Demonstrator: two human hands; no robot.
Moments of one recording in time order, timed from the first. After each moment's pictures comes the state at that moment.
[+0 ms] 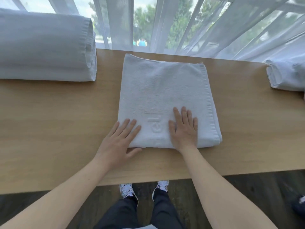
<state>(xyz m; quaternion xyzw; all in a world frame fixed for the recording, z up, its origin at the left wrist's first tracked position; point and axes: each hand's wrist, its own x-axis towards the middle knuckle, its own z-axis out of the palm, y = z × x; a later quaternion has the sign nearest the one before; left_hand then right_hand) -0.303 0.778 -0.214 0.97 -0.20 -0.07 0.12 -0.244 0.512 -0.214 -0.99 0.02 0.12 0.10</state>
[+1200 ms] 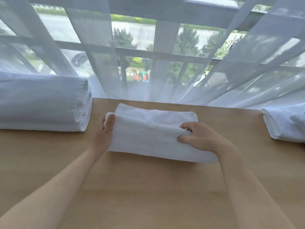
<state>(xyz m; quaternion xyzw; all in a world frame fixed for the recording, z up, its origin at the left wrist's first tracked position) -0.106 0.766 -0.154 0.82 0.23 0.07 0.52 -0.056 0.434 -0.060 -0.92 -0.09 0.28 0.24</state>
